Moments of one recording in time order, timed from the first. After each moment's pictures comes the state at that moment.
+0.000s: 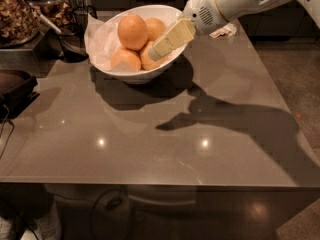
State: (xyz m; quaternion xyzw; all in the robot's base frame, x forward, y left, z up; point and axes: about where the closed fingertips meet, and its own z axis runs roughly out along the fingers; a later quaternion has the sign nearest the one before) arm 0.621 -0.028 0.976 -0.49 0.75 0.25 0.36
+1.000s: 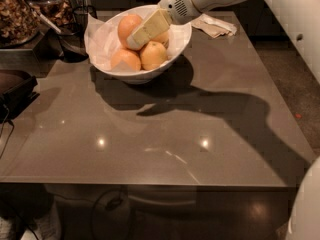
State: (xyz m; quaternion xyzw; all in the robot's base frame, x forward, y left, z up) arm 0.665 0.023 0.987 -0.51 0.72 0.26 0.39
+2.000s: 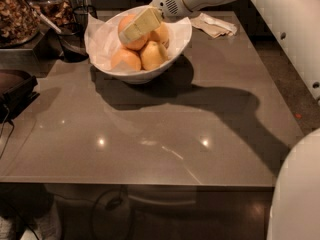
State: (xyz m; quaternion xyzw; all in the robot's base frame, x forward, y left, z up) arm 0.684 0.040 0.986 -0.50 0.72 0.27 0.40
